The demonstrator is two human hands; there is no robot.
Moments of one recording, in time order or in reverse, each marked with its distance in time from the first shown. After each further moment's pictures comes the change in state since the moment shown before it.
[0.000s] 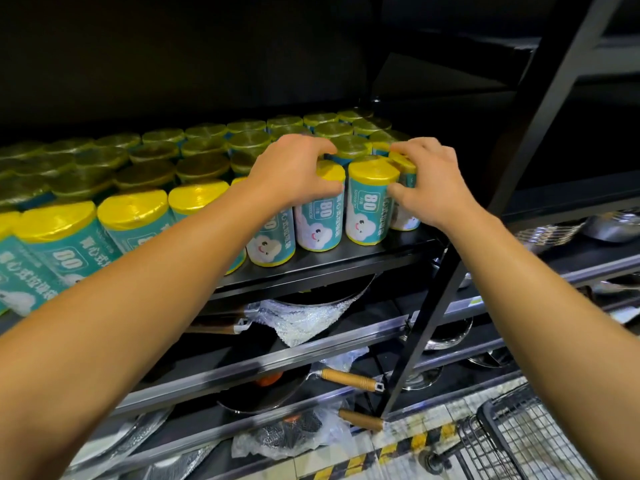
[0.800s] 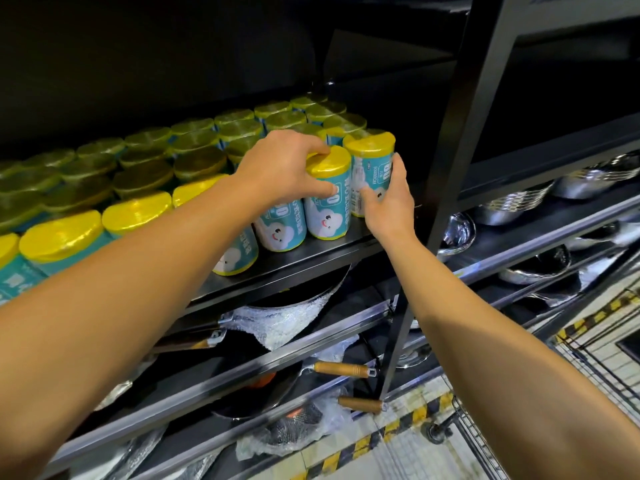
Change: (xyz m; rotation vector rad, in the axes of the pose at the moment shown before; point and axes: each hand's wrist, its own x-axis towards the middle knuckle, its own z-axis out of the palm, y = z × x) left_hand 0.031 0.035 0.024 0.044 -0.096 0.110; right_hand -0.022 0.033 0.077 0.585 0.284 0.470
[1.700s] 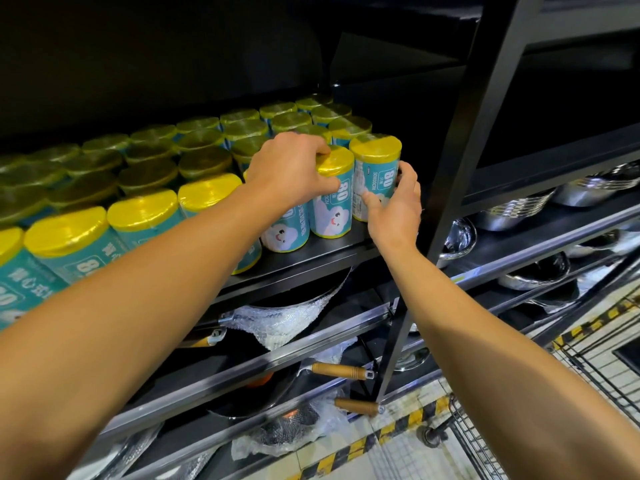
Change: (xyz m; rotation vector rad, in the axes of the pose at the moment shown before) left_hand 0.000 0.010 0.008 -0.026 0.118 -0.144; right_hand -0.004 0.006 0.007 -0.103 0.154 -0.037
